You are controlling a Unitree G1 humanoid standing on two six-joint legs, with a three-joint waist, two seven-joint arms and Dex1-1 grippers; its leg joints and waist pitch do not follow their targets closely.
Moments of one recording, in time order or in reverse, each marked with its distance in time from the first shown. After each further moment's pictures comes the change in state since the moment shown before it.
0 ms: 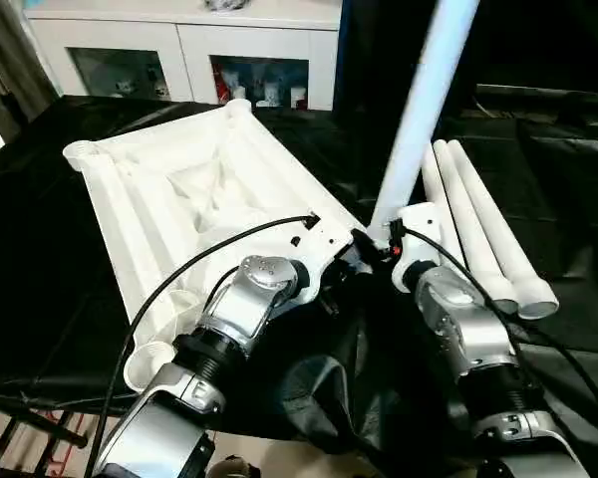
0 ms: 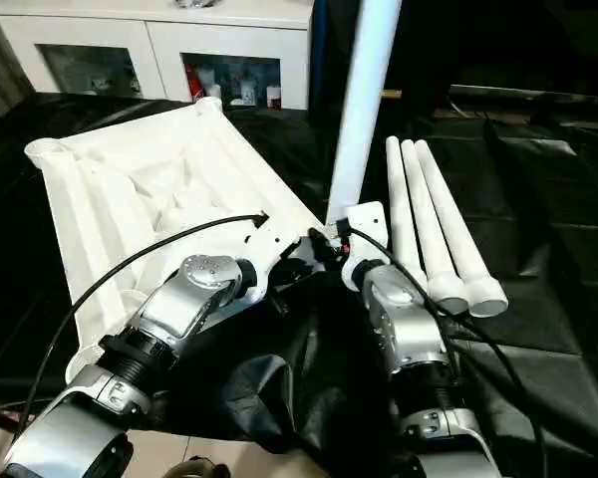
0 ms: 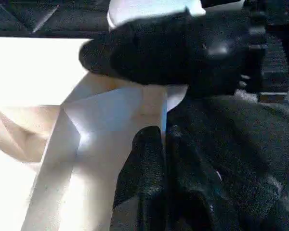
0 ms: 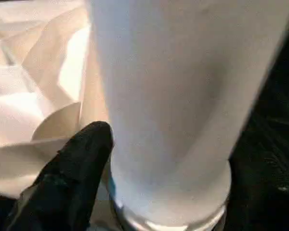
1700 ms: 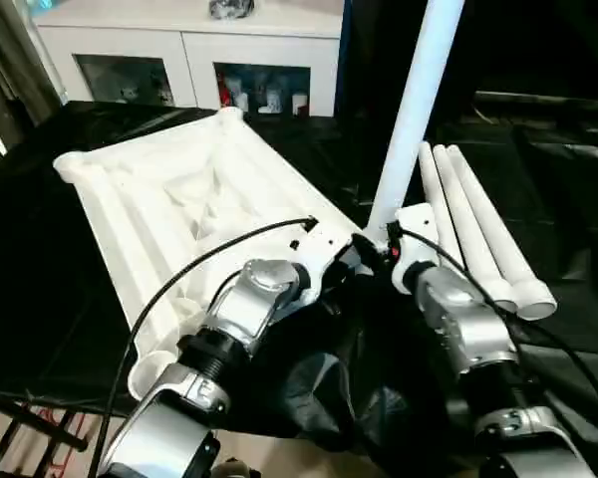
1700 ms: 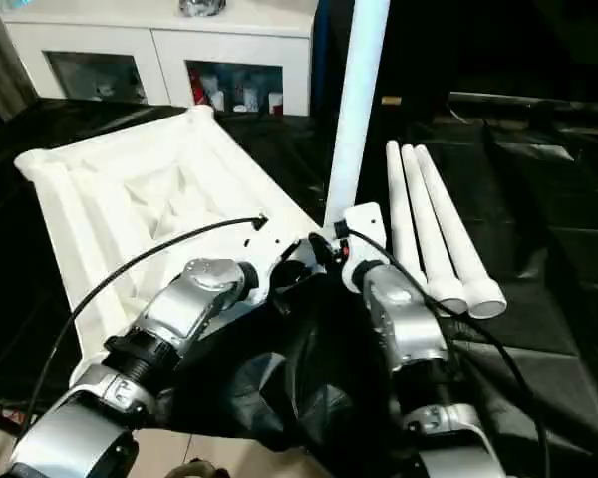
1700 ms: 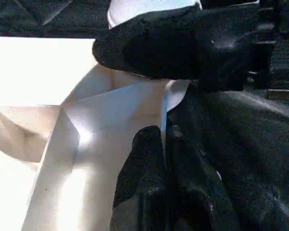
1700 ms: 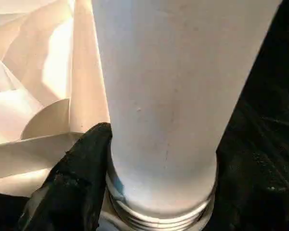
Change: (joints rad) left arm -0.012 -0.038 0.023 0.055 -0.001 0.004 0.068; right arm -0.015 0.019 0.002 0.016 -0.016 0.034 -0.074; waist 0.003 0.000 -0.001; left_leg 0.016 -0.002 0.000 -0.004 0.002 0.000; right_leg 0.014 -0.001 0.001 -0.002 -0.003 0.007
